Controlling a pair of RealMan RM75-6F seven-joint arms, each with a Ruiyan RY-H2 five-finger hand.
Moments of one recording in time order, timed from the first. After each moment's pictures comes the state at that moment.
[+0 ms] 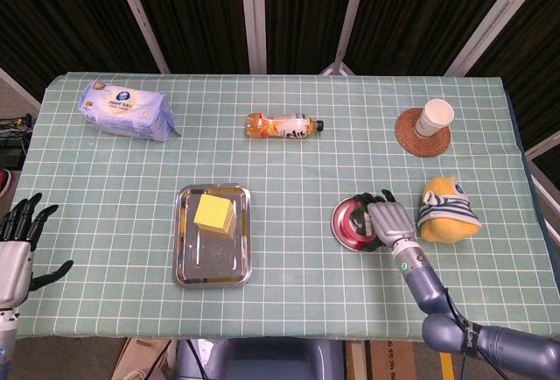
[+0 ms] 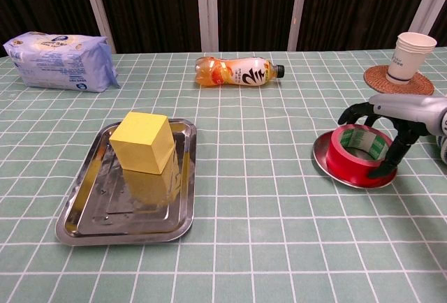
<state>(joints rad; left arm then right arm) -0.05 -1.19 -0.07 -1.69 1.53 1.59 0.14 0.65 -1.41 0.19 -1.63 -0.78 0.90 -0.49</state>
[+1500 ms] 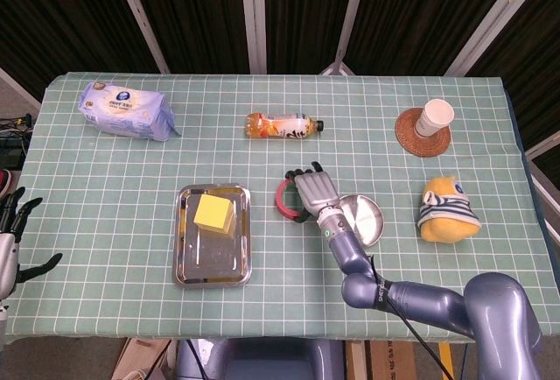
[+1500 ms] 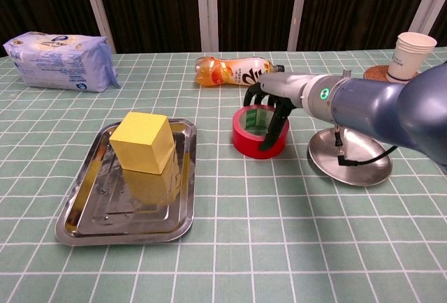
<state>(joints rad) -0.06 -1.17 -0.11 -1.67 1.45 1.56 0.06 1.02 -1.74 0.28 -1.31 -0.55 0.84 -0.61</state>
